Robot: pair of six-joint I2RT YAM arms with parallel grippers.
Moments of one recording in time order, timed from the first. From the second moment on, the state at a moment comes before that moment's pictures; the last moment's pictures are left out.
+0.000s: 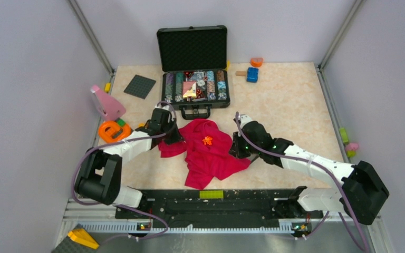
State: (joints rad) left arm -0.33 1.42 0.72 -0.17 0.17 -0.61; right arm 0.78 1.20 0.69 -0.22 -0.05 0.48
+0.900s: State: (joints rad) left arm -0.31 0.94 0.96 -0.50 0.17 -0.48; right arm 0.88 1.17 0.80 -0.29 -0.26 0.54
